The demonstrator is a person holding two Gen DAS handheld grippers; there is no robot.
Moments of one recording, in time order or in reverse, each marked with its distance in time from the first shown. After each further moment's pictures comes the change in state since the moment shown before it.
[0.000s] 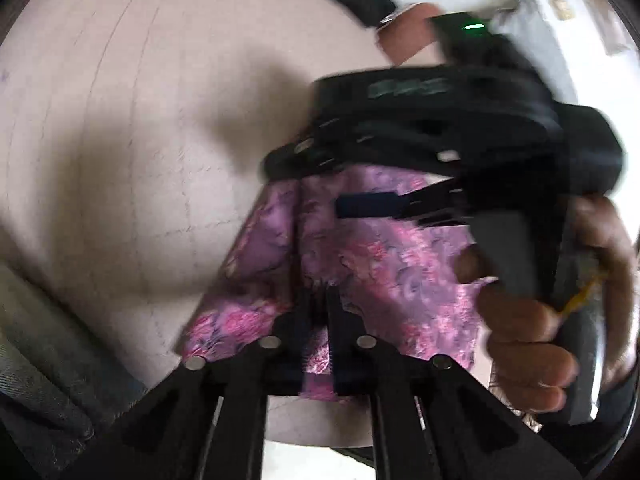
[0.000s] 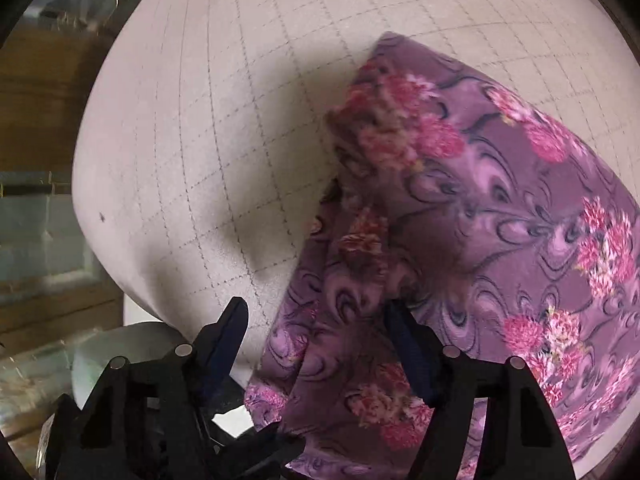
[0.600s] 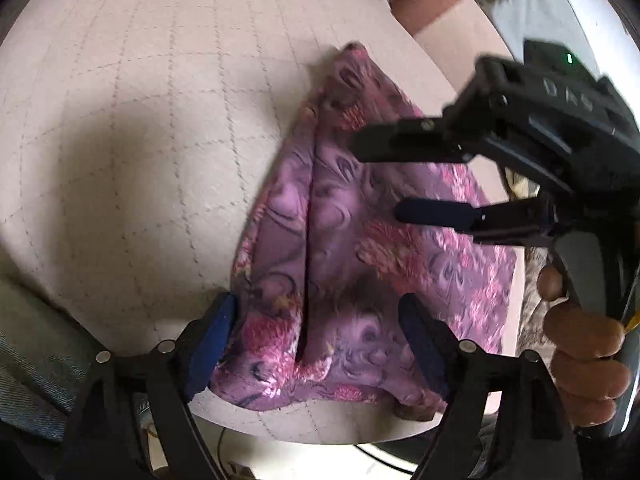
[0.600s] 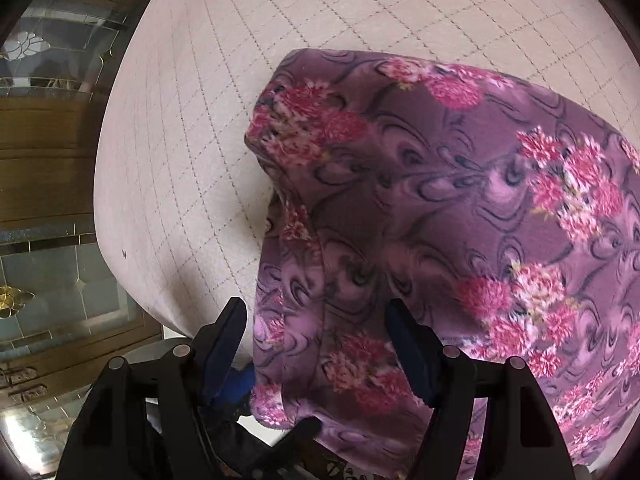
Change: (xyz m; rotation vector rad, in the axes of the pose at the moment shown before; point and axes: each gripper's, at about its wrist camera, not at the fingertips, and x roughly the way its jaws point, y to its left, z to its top) left arm 0.036 -0.018 -0.003 0.078 0.082 0.073; right arm -0.032 -0.081 -0.010 0.175 -0.053 0.149
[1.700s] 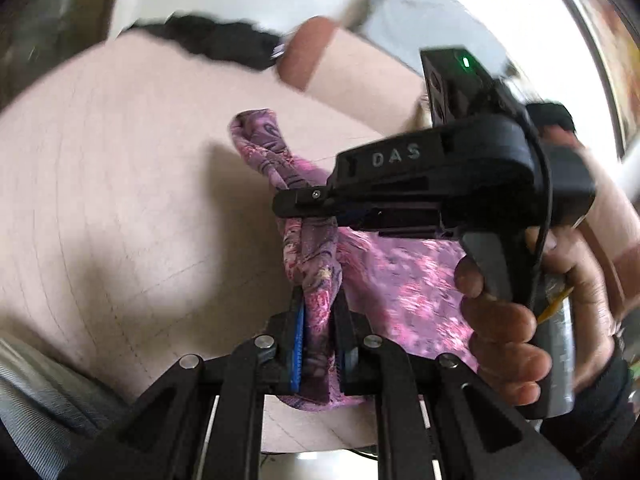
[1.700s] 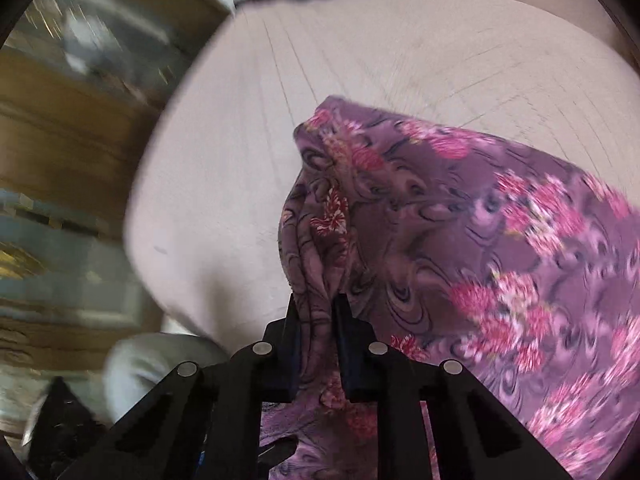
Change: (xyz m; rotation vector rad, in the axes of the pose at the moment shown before) left arm -0.050 -0.110 -0.055 0.374 -0.273 -0.053; right arm -0.063 0.006 -0.091 -0.123 -0.333 0.169
